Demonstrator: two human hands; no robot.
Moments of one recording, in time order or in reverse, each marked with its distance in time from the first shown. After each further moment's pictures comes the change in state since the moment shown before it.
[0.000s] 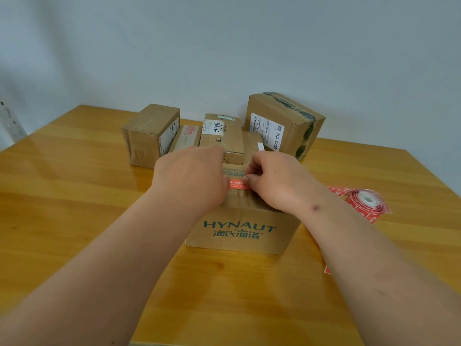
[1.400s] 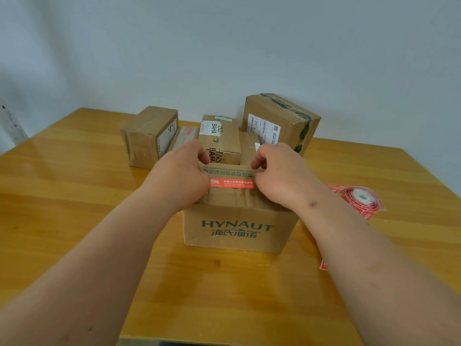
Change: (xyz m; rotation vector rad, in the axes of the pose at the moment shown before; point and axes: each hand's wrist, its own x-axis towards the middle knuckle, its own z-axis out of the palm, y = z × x) left_hand 0.002 -0.024 0.016 -0.582 -0.028 -0.083; right_hand 0.002 0.013 0.000 0.069 0.086 0.069
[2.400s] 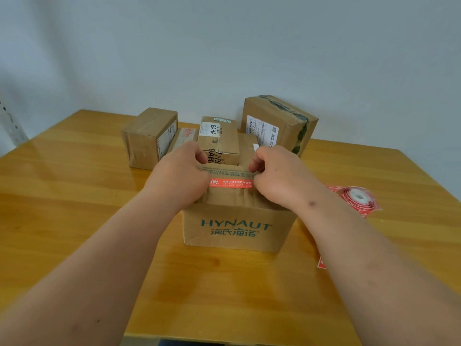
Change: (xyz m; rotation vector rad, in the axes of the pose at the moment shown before) left_hand 0.000 0.001 0.005 -0.046 0.031 -0.064; right_hand -0.005 -0.002 -0.003 -0.005 -0.018 -0.021
